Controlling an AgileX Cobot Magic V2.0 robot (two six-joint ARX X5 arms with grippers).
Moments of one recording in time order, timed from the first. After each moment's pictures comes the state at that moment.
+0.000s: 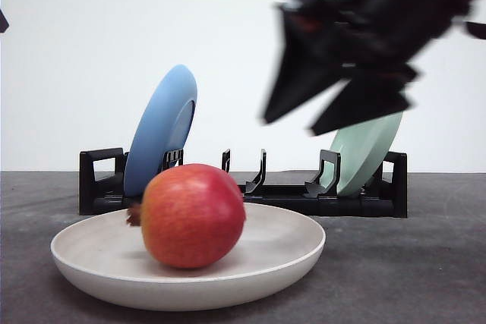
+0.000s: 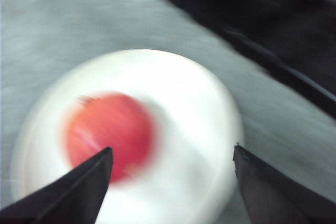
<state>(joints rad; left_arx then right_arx) -0.14 0.70 0.73 -0.63 0.23 -0.02 0.71 1.17 0.65 -0.11 -0.16 0.11</state>
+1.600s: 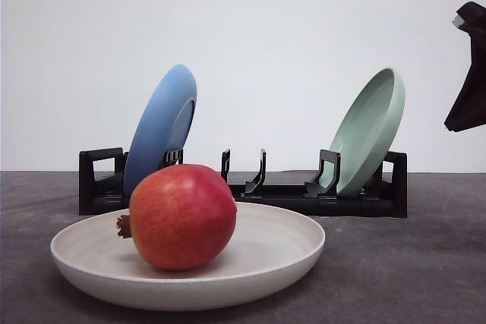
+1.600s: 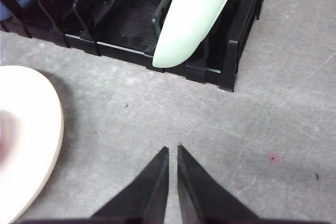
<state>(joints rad) -0.13 0.65 0.65 -0.57 0.23 -0.03 0.22 0.91 0.54 -0.28 -0.27 0.08</state>
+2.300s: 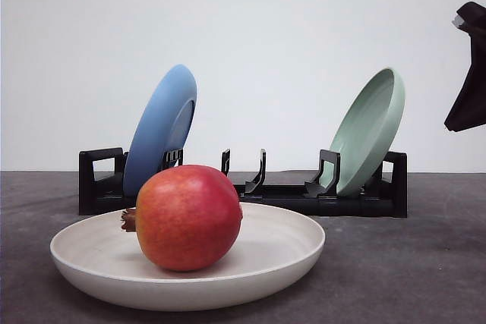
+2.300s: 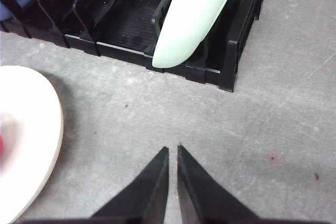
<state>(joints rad) -0.04 0.04 0.02 -0.18 0.15 -0.05 0.22 0.91 0.54 -0.28 -0.27 0.08</state>
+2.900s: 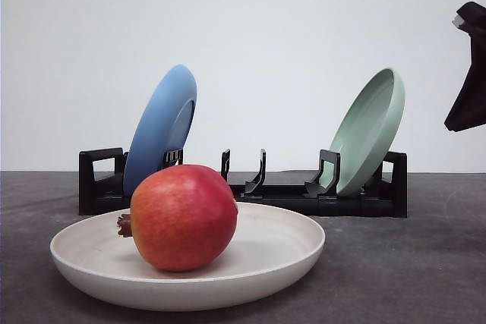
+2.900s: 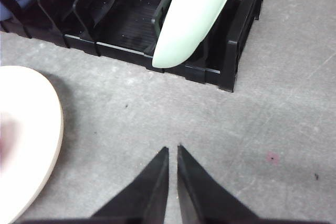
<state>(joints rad) -0.01 0.00 0.02 -0.18 0.05 -0.05 0.22 0.91 0.54 -0.28 -0.27 0.08</state>
